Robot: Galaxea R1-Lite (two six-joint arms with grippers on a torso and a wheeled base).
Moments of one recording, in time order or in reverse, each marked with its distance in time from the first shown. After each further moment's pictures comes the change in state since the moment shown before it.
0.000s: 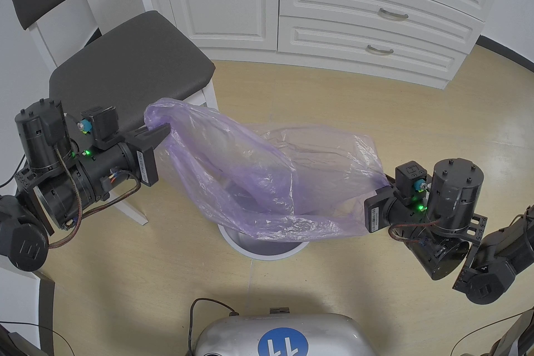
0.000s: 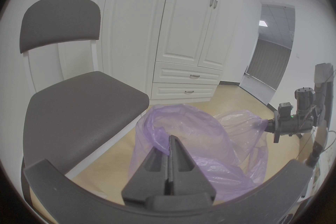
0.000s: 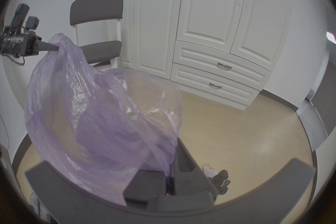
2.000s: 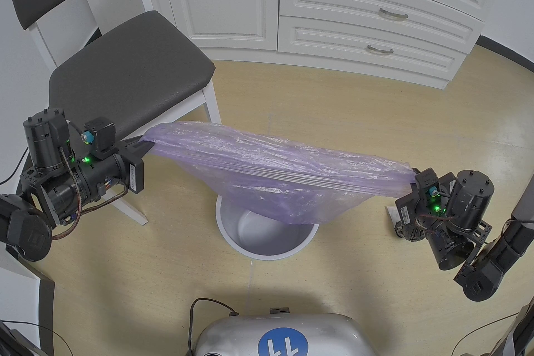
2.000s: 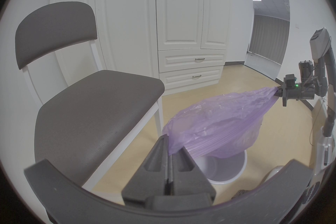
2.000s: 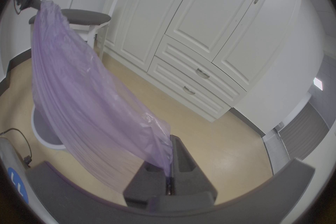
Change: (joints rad) left arm 0.144 0.072 0.013 -0.007 -0.057 0.205; right arm -0.228 0.136 0.171 -0.411 -0.016 -0.366
